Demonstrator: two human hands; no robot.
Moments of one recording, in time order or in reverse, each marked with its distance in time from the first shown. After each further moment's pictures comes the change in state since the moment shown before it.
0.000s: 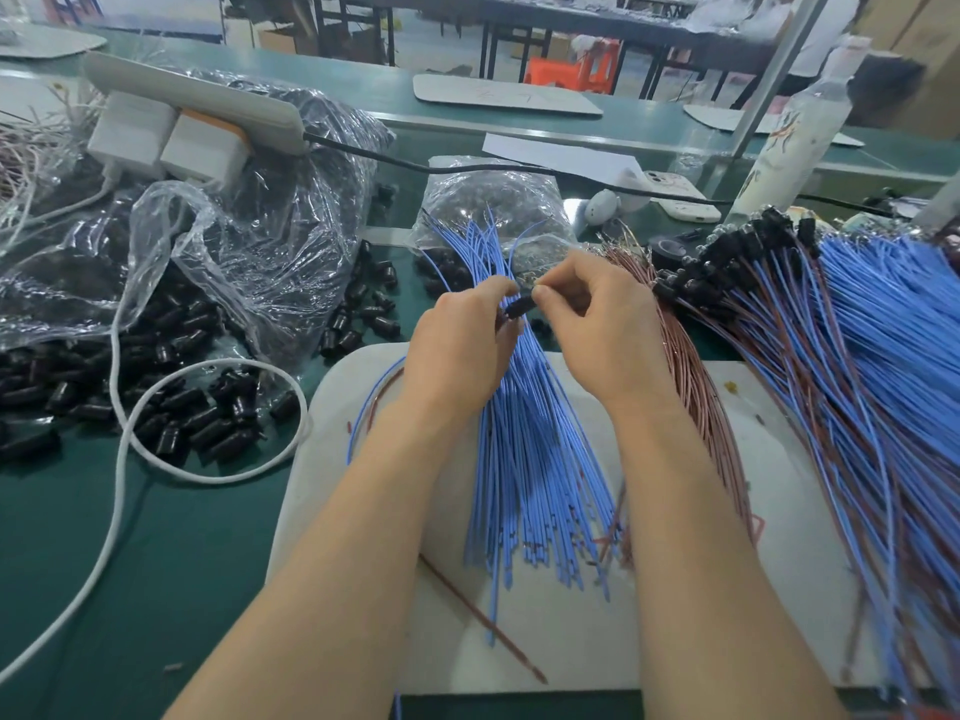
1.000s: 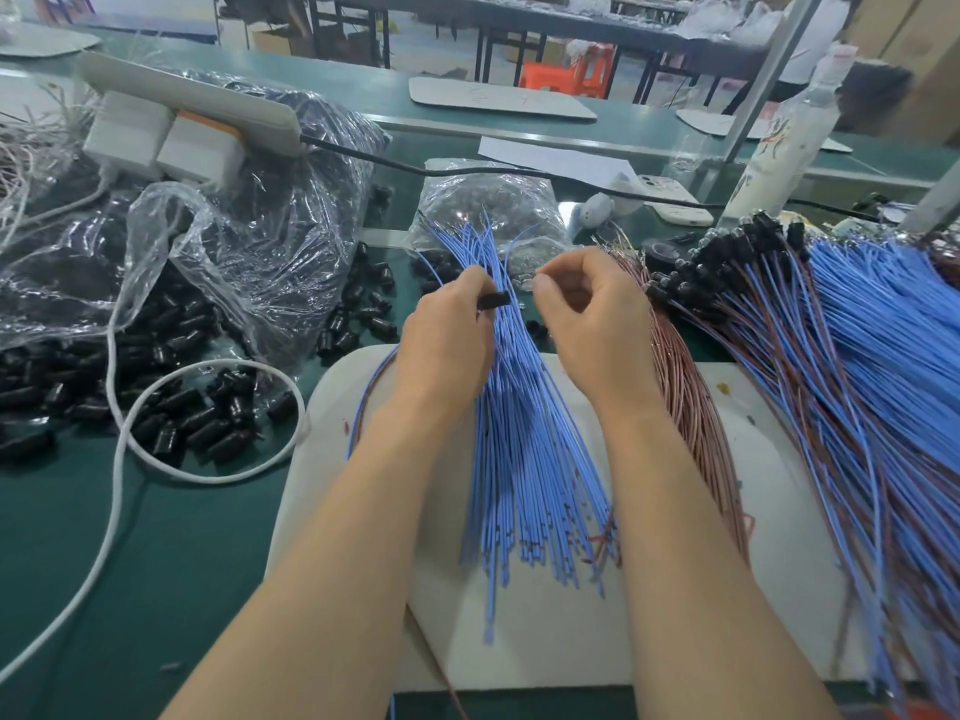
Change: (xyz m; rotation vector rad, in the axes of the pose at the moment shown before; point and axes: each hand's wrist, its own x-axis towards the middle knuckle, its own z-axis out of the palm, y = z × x) left_hand 0.000 -0.004 -0.001 -0.069 0.100 -0.039; right_hand -0.001 0.002 0.006 0.165 0.098 0.015
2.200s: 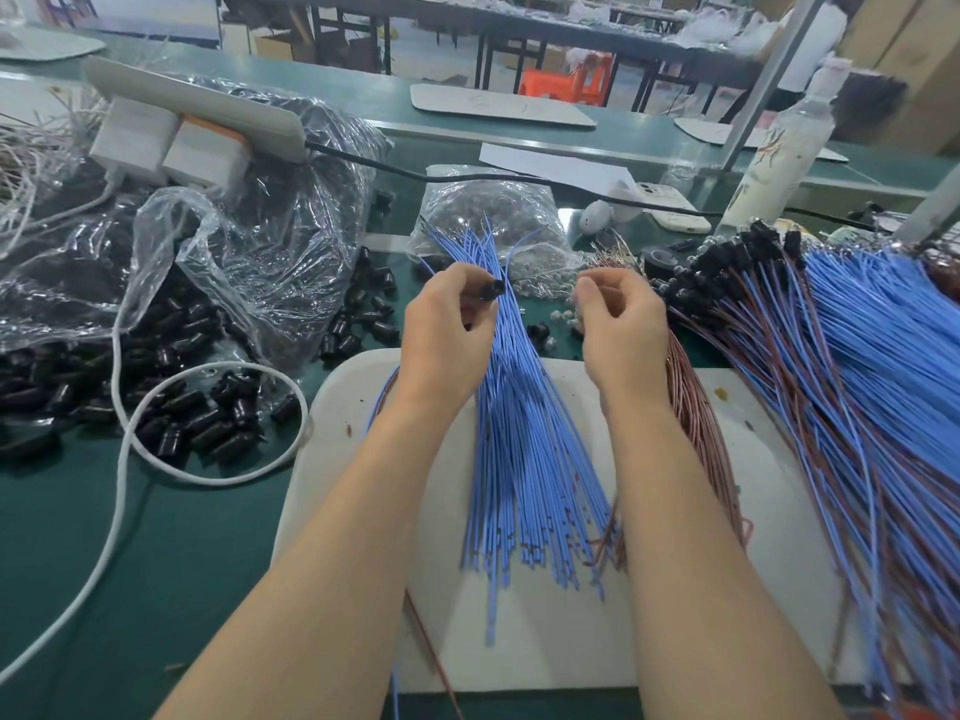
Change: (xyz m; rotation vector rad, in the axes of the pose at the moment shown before) left_hand 0.004 -0.003 0.003 -0.321 0.067 -0.075; right_hand 0.006 0.023 -0.001 0.129 0.139 0.283
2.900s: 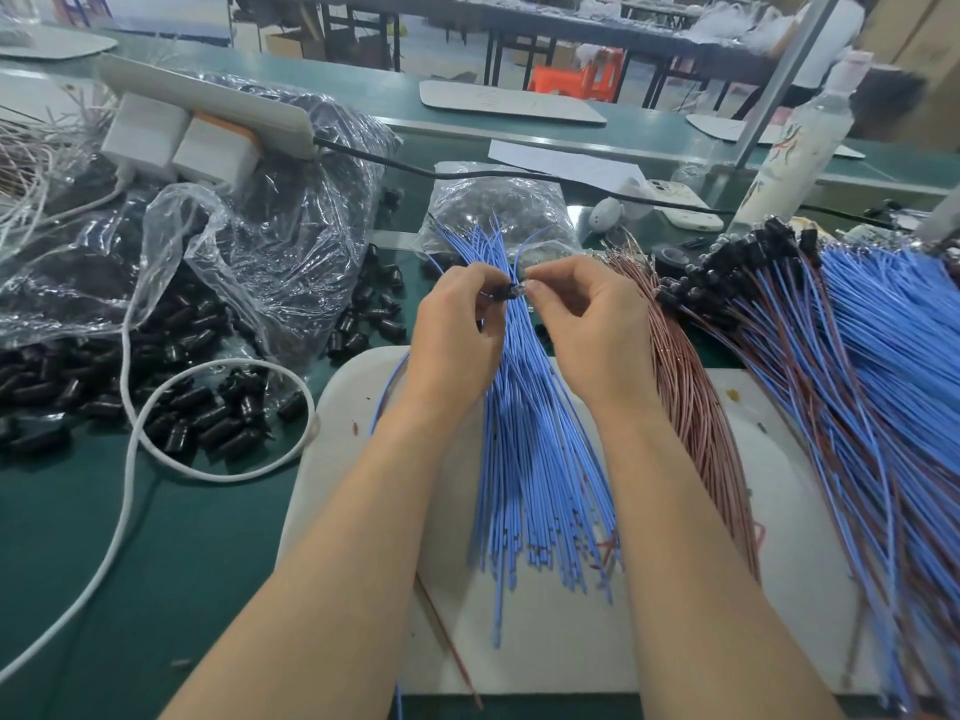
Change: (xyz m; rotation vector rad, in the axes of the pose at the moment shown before) left_hand 0.001 0.000 0.002 0.079 -0.003 0.091; right_hand -0.016 -0.024 0.008 -0.074 -0.192 -0.237
